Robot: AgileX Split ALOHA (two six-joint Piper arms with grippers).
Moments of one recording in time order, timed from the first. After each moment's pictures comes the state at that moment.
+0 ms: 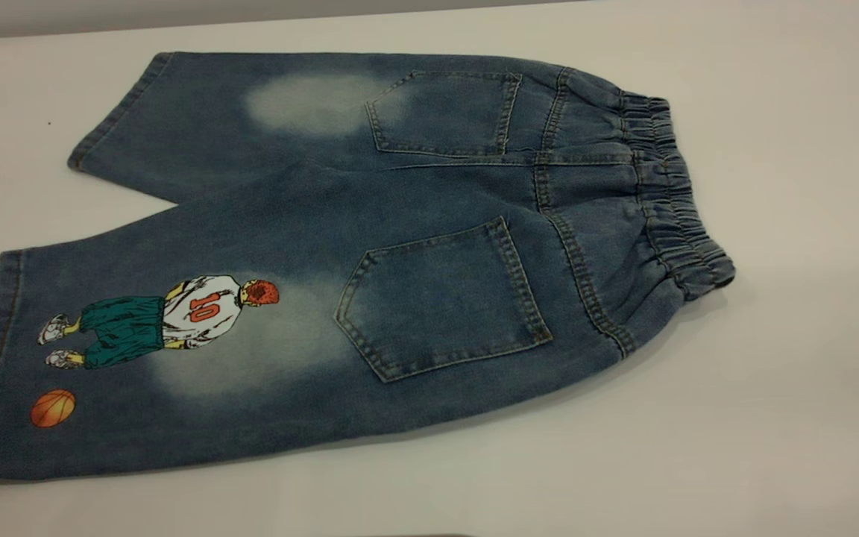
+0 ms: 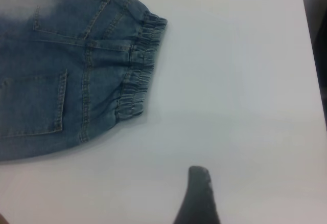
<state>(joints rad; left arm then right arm) 0.08 -0.02 -0.49 -0.15 1.13 0.12 0.13 -0.01 -0.47 0.03 1.13 0.09</state>
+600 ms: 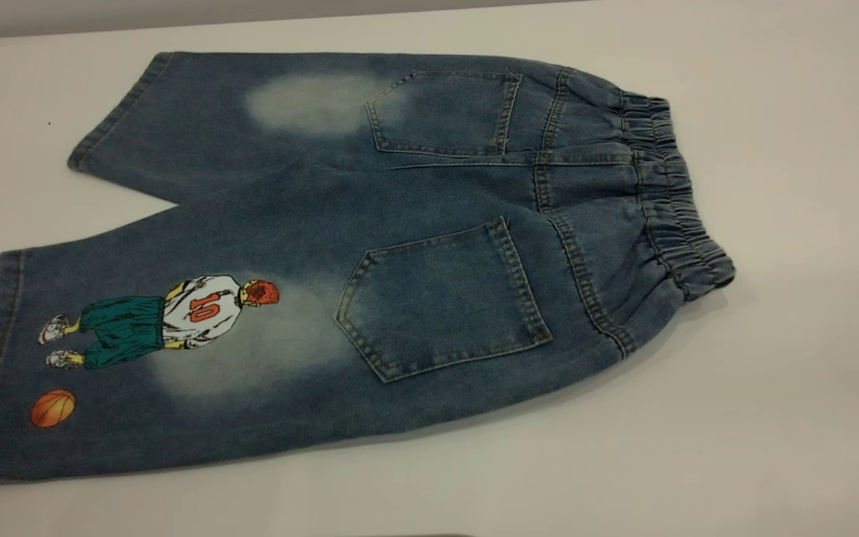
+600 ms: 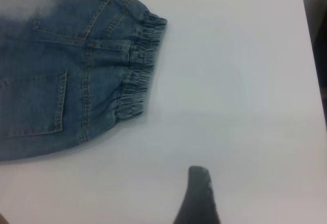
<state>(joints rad) 0.08 -0.02 -0.49 -0.15 1.13 0.12 0.13 -0.01 -0.47 0.03 1.13 0.09</state>
